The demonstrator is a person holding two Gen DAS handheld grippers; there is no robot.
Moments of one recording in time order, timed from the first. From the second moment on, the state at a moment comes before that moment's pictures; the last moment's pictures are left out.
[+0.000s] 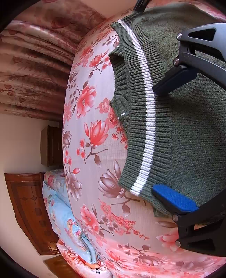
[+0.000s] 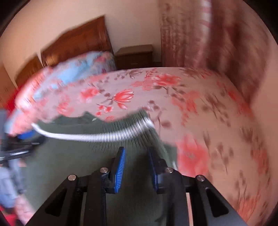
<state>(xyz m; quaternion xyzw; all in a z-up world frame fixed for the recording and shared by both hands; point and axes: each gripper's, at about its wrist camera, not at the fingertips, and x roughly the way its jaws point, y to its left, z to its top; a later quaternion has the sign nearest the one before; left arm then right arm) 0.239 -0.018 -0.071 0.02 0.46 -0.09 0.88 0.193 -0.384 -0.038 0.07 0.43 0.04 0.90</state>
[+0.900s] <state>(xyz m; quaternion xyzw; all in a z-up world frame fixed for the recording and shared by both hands) 0.239 -0.016 -0.071 0.02 0.46 -0.08 0.89 0.057 -0.427 -0.102 0.41 0.37 0.11 0.83</state>
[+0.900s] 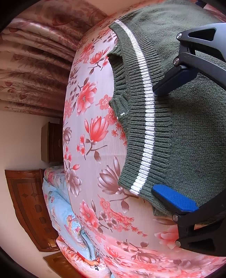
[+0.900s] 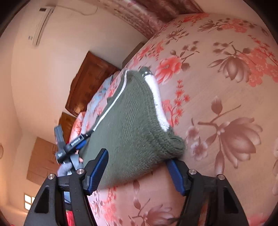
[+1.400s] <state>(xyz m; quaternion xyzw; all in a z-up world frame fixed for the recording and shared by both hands) 0.241 -0.018 -0.072 0.02 0.46 -0.08 0.89 0.064 -0.435 -0.103 0.43 0.37 0.07 0.82</state>
